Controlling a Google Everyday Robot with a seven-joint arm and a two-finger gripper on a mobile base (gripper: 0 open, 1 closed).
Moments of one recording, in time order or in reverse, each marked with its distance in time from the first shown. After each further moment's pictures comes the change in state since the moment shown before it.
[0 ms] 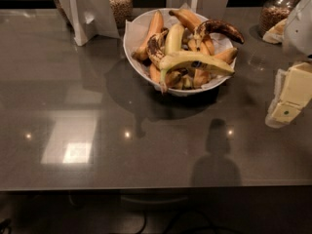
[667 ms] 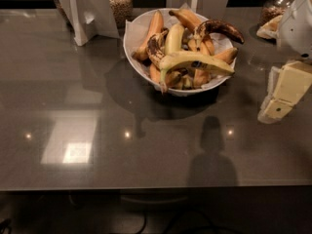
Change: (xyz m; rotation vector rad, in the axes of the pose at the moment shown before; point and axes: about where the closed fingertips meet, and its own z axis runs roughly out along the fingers) arm -0.013 -0.007 0.003 0.035 -0.050 -0.032
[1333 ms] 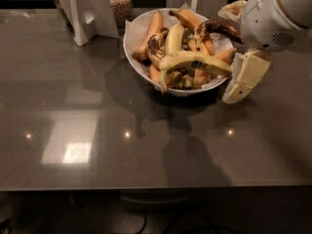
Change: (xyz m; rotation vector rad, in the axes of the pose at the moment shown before) arm -0.067 -0.034 0.018 0.095 -0.212 -0.188
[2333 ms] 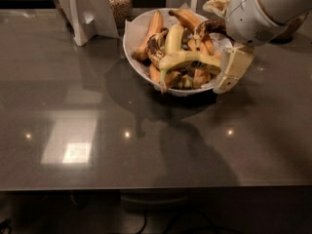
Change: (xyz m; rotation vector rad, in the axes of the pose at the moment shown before) arm -0.014 -0.029 0.028 0.028 -0.062 -0.122
